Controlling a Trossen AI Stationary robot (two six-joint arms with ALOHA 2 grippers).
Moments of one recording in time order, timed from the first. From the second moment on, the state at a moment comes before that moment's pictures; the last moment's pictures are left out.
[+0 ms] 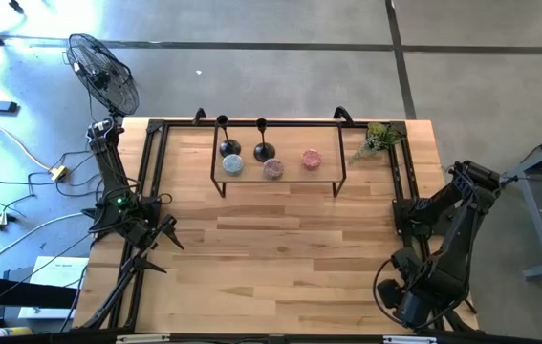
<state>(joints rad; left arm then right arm) -1.18 0.24 0.01 0.29 -0.62 -0.03 1.05 1.55 1.33 -1.42 -0.16 2.28</state>
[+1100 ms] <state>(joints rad) -1.18 0.24 0.01 0.28 -0.62 -0.03 1.05 1.55 1.35 -1.39 -0.09 2.16</state>
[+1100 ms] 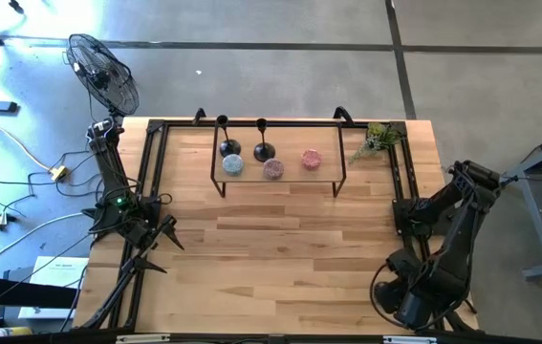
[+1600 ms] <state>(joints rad) -1.18 0.24 0.01 0.28 -0.62 0.00 0.85 1.55 1.61 -1.57 0.17 1.76</state>
